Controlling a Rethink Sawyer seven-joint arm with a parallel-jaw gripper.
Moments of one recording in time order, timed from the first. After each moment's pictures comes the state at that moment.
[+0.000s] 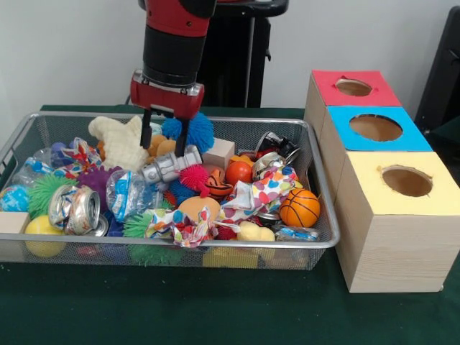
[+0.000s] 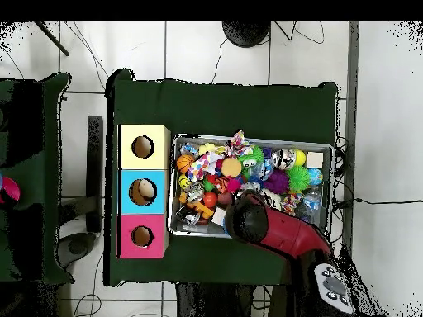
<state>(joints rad) -0.33 -0.58 -0.14 1.83 -0.03 0.15 1.57</state>
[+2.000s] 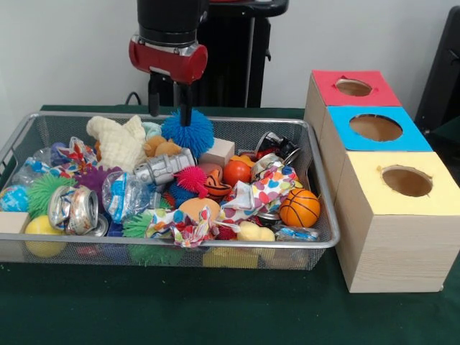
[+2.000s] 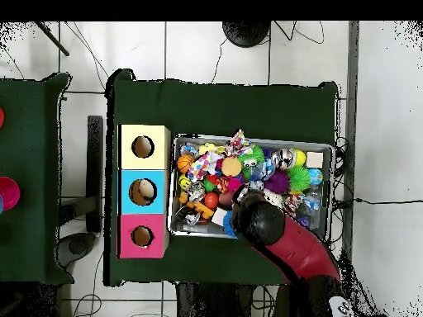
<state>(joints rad) -0.32 -0.73 -0.15 1.94 0.29 0.27 1.58</state>
